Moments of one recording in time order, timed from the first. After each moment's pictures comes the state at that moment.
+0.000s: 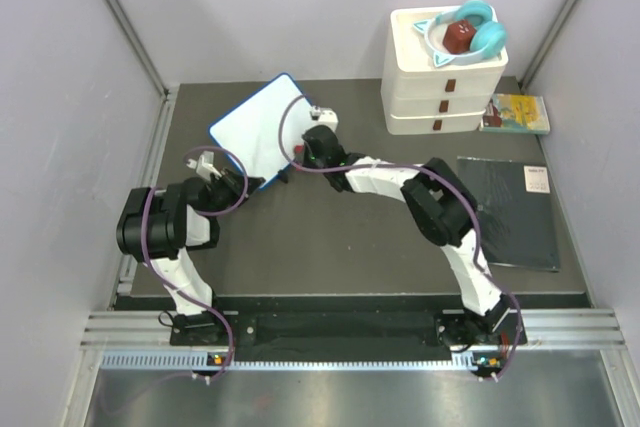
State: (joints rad) left arm 0.12 1.81 0.40 1.17 0.67 -0.85; right arm 0.81 2.26 1.68 0.13 0.25 0.58
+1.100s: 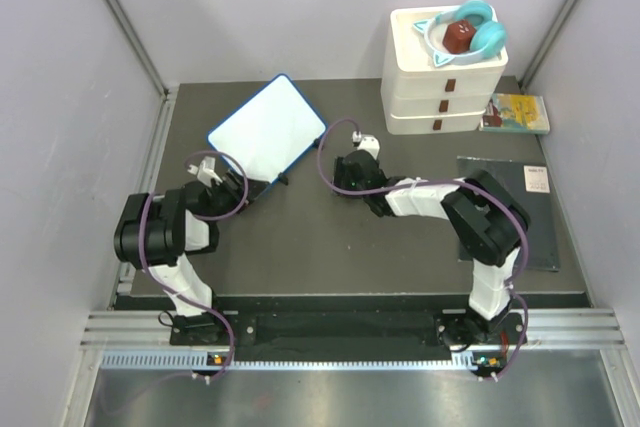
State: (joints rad) left arm 0.11 1.76 0.36 1.10 0.67 -0.82; right arm 0.74 1.89 1.05 0.15 0.28 0.61
